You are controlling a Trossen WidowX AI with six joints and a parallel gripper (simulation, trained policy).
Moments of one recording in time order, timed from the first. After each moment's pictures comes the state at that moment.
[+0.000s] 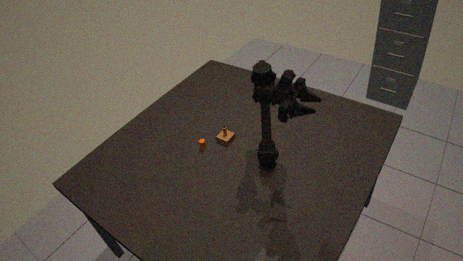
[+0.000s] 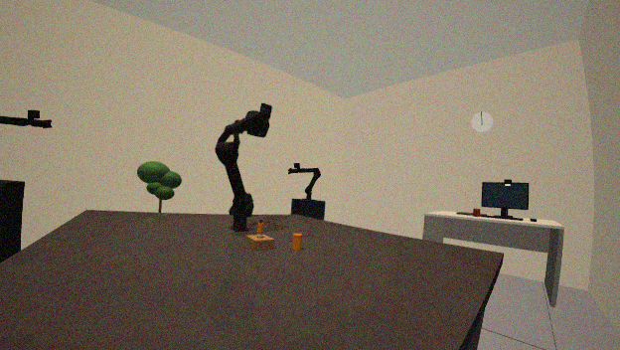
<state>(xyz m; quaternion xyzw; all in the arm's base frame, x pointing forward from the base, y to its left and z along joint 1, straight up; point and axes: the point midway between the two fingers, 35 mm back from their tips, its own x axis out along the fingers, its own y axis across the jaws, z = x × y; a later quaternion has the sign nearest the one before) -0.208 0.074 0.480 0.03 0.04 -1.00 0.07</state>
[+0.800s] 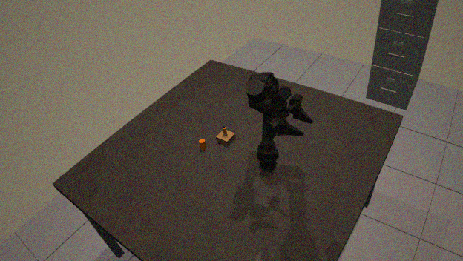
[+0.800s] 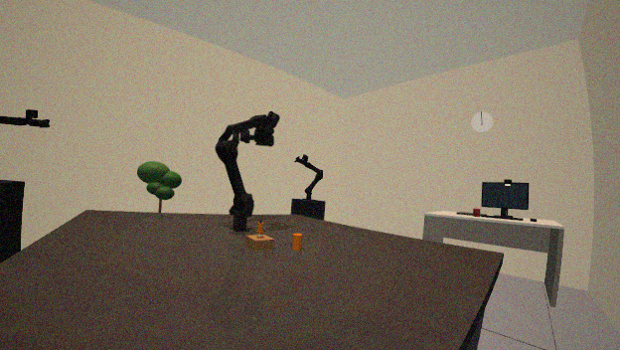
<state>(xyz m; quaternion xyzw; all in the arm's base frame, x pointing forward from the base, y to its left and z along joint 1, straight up) -0.202 0.123 0.432 0.11 0.01 -0.99 0.00</state>
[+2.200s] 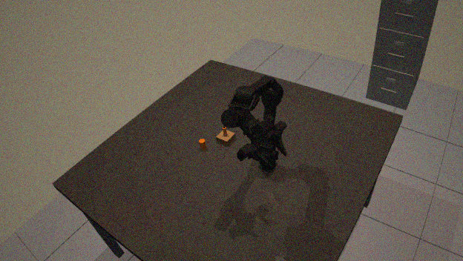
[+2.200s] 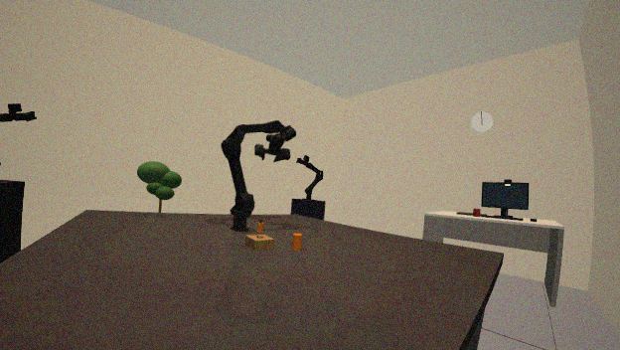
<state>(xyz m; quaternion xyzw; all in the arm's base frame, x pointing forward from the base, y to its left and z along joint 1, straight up) -0.155 0.209 0.355 0.24 -0.03 -0.96 -0.13</state>
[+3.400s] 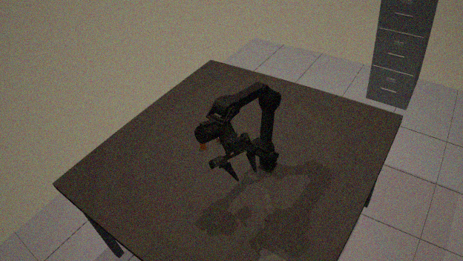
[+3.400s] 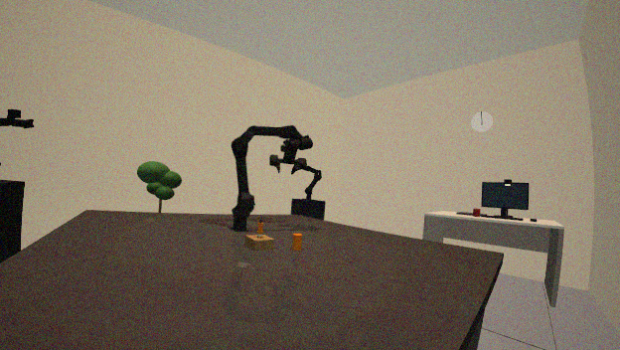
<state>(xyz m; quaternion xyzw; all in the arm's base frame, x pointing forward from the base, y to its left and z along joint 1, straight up) -0.076 0.268 0.299 0.35 -0.07 -0.91 -0.21</state>
